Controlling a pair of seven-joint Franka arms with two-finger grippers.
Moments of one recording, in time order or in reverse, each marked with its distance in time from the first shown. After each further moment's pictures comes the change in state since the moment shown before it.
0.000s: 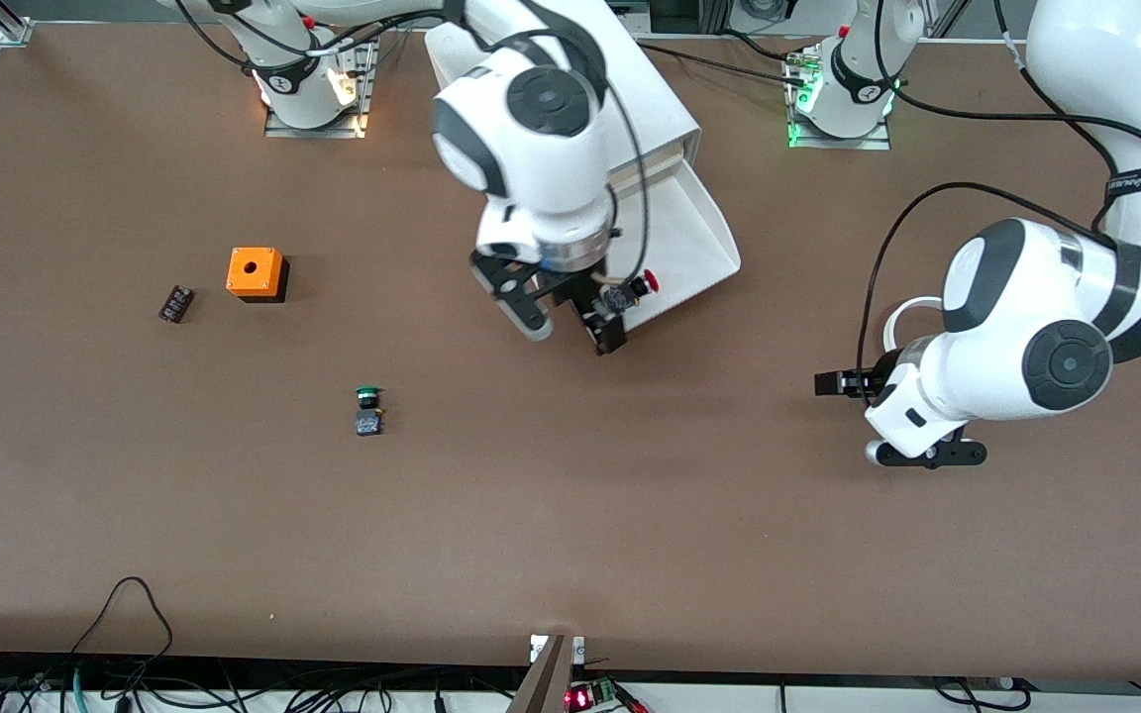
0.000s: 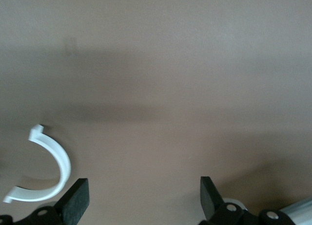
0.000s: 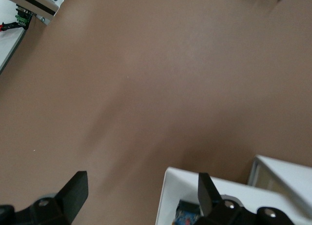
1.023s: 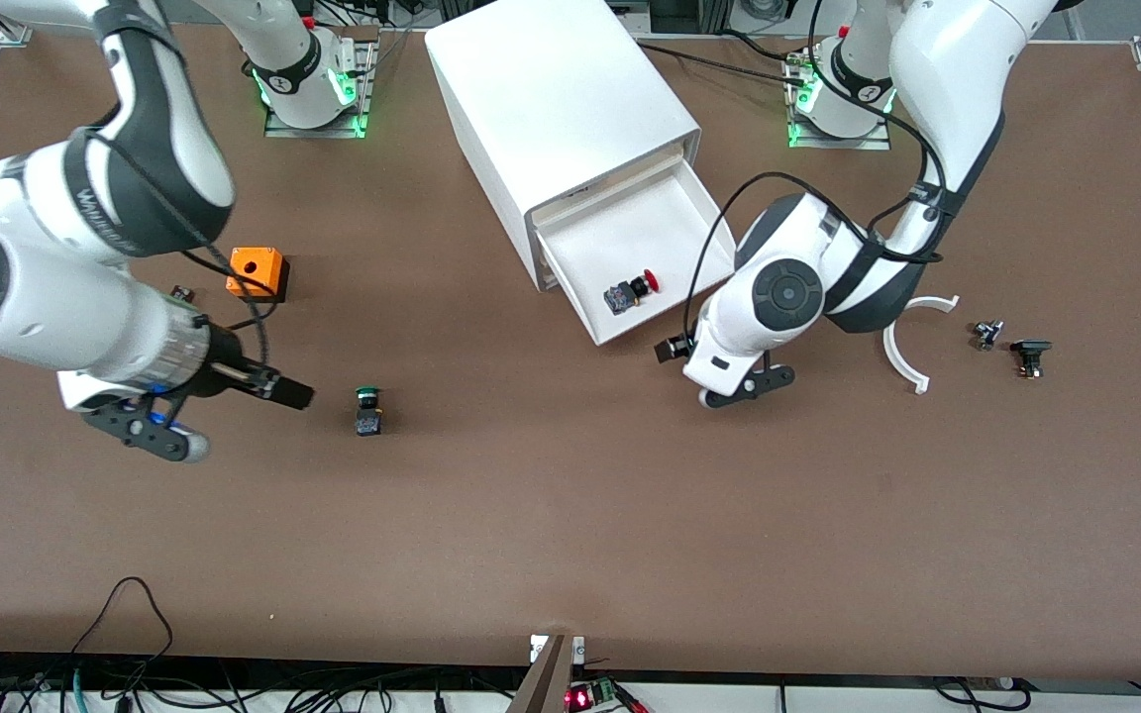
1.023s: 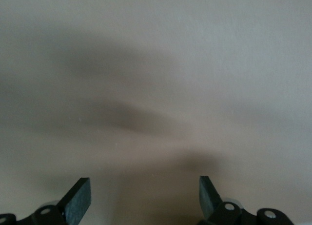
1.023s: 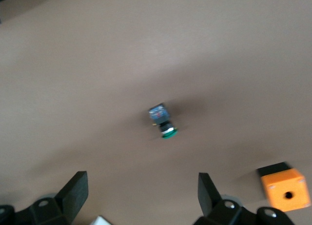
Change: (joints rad) left arm -0.171 -0.003 -0.116 -0.298 -0.001 0.320 -0.522; right arm -0.554 -0.223 -0.008 -0.259 0.193 -0.175 -1.119
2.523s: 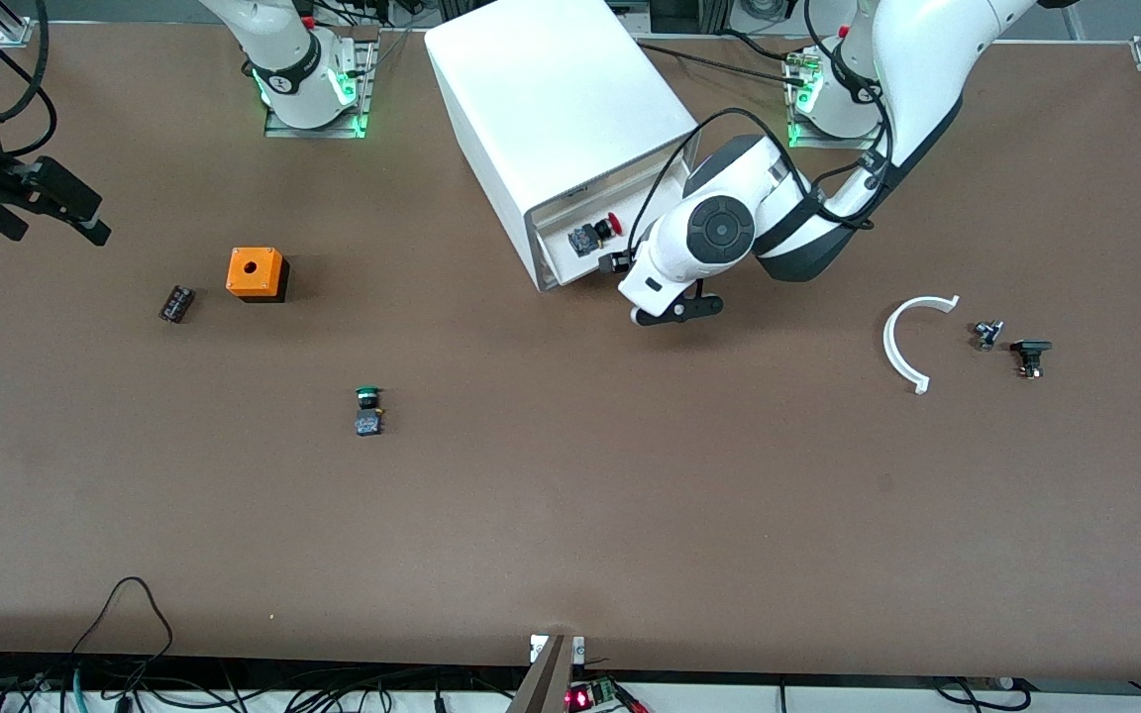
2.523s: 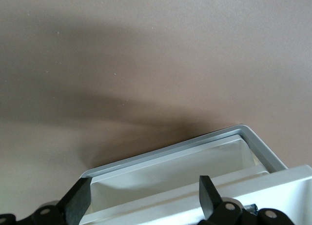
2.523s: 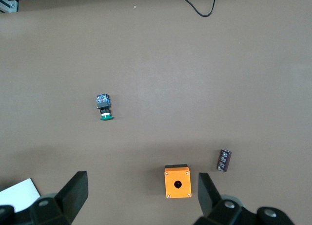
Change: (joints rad) left arm 0.165 -0.003 -0.331 -0.178 -0.037 0.025 -0.043; right arm -0.159 -0.630 -0.044 -0.519 -0.037 0.089 -0.432
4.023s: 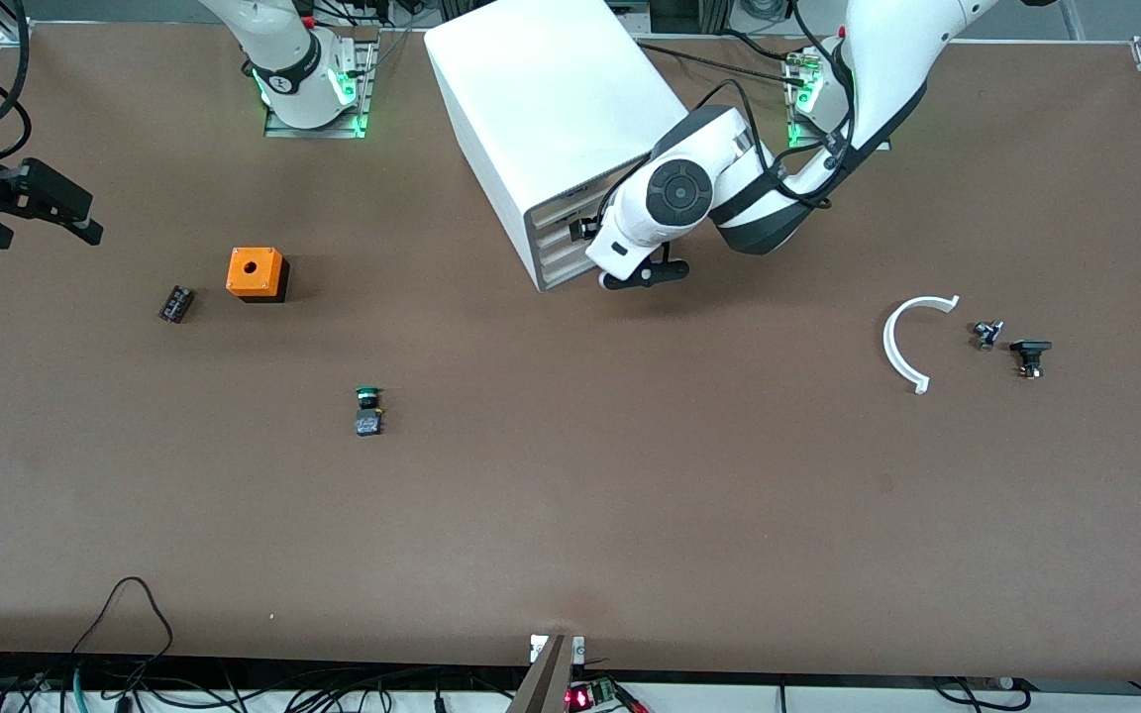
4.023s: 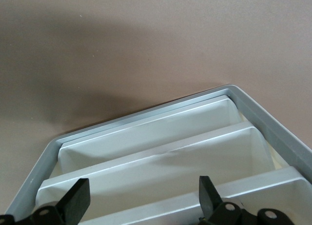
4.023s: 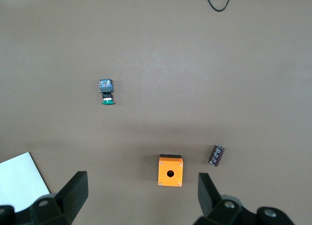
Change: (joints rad) left arm -0.035 0.000 -0.062 -0.041 -0.032 0.033 -0.087; right arm 0.002 0.161 0.011 0.256 -0.014 -0.197 -0.091
